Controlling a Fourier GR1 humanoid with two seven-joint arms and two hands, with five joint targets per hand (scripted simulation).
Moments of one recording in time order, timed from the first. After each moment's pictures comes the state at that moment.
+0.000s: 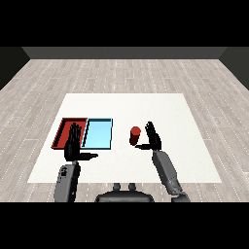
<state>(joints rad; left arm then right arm) -0.01 0.04 0.06 -1.62 0.11 -0.08 -0.44 -0.33 0.00 0.02 -1.00 -0.26 0.08 -0.42</state>
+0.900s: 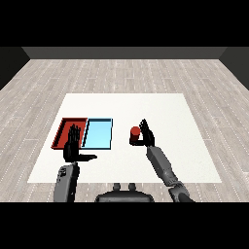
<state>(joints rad) 0.00 0.05 0.08 -1.59 0.13 -0.12 -0.49 -0.49 0.00 0.11 -0.78 -0.39 0.01 -0.49</state>
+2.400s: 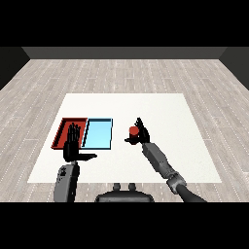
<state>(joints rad) 0.00 0.04 0.08 -1.62 0.14 -0.11 -0.46 -0.66 0.00 0.23 -0.55 -0.53 -0.05 -0.55</state>
